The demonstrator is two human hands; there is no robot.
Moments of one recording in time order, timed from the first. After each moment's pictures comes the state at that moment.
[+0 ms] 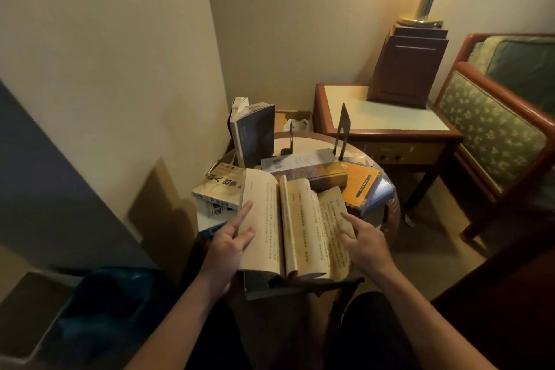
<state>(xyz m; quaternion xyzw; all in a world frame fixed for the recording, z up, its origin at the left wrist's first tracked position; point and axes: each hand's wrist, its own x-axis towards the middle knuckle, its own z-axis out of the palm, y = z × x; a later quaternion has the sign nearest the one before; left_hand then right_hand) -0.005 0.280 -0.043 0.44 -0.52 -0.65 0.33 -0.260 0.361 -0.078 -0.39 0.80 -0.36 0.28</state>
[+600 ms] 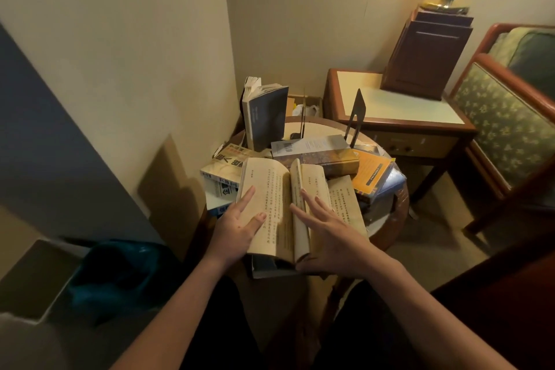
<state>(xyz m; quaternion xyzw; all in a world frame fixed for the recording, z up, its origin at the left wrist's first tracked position) 0.007 0.267 -0.070 0.50 -0.66 -0.49 0.29 -0.209 0.353 -0.046 -0.72 0.65 -0.07 0.22</state>
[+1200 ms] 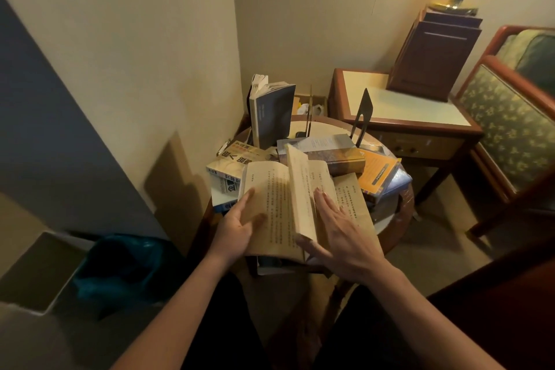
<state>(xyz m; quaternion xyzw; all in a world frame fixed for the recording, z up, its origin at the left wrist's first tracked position) 0.016 0.262 -0.082 0.51 -0.60 -0.55 0.27 -0.194 0.364 -0.047 -0.68 0.69 -0.13 0.19</state>
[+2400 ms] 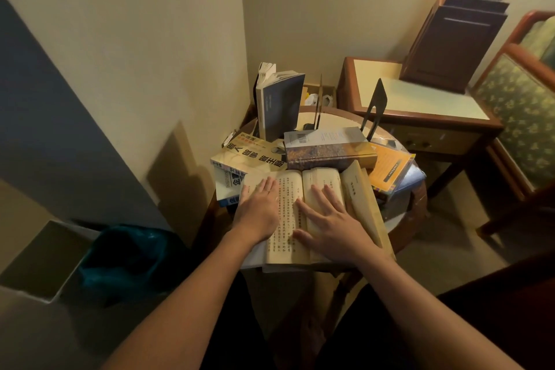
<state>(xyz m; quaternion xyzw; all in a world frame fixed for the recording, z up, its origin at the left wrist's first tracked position) -0.030 0.217 -0.110 0.49 -0.86 -0.13 0.02 -0.201 0.312 -0.097 -0.68 0.71 0.01 0.17</state>
